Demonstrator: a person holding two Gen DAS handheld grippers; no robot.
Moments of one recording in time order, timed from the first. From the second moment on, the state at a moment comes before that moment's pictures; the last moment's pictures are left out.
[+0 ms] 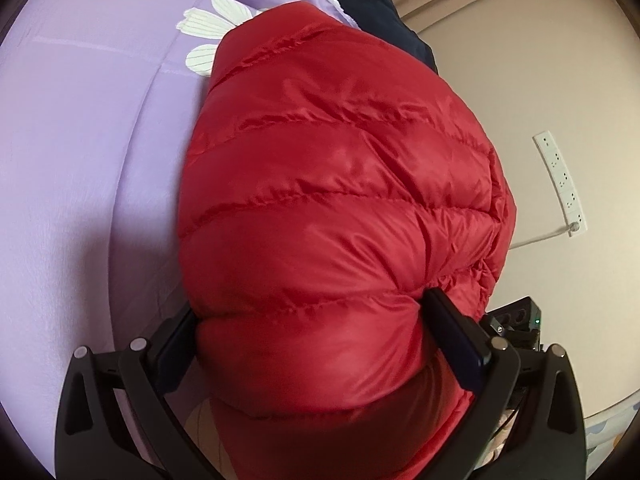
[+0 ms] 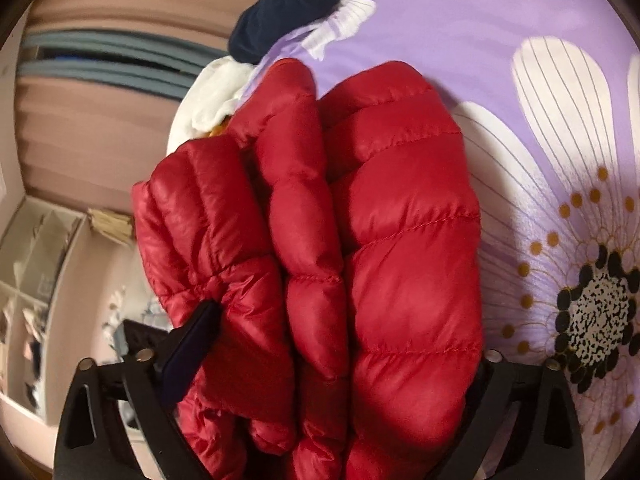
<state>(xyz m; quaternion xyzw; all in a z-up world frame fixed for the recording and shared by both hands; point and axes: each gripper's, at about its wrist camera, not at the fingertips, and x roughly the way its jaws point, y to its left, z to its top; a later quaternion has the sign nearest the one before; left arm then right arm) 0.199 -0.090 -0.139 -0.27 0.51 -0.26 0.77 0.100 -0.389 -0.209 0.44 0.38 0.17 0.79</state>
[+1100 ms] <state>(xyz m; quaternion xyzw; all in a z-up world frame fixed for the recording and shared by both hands) 0.186 -0.060 -0.100 -0.22 0.44 -0.23 0.84 0.120 -0.344 -0.174 0.33 0.33 0.23 0.86</state>
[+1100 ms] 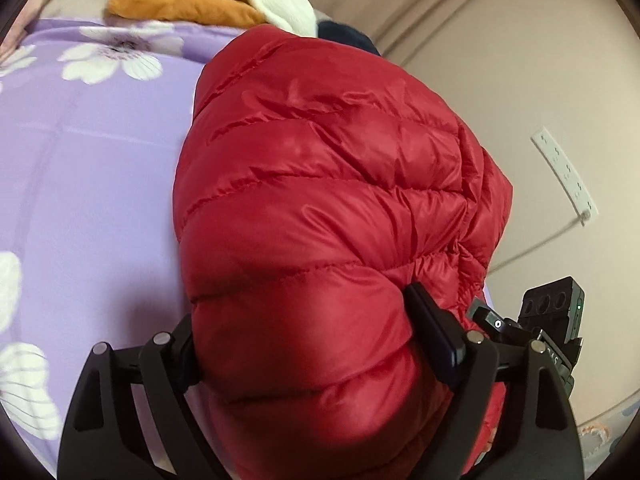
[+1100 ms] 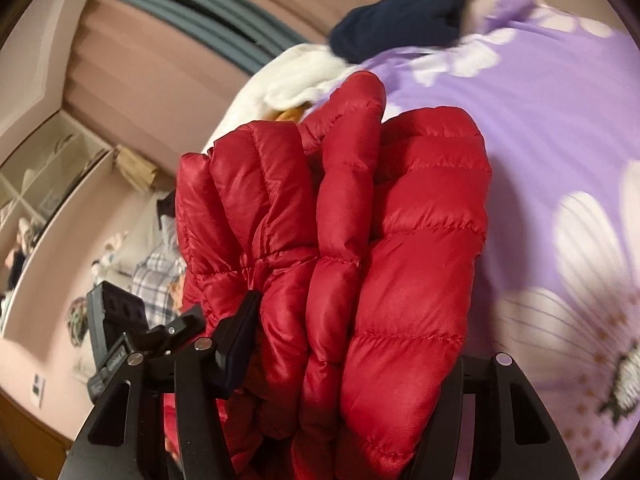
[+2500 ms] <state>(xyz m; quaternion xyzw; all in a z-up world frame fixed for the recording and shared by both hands) 0.180 0.061 -0.093 -0.11 0.39 -0.09 0.91 0.126 -0.193 -0.108 0.02 0.25 0.13 0.96</state>
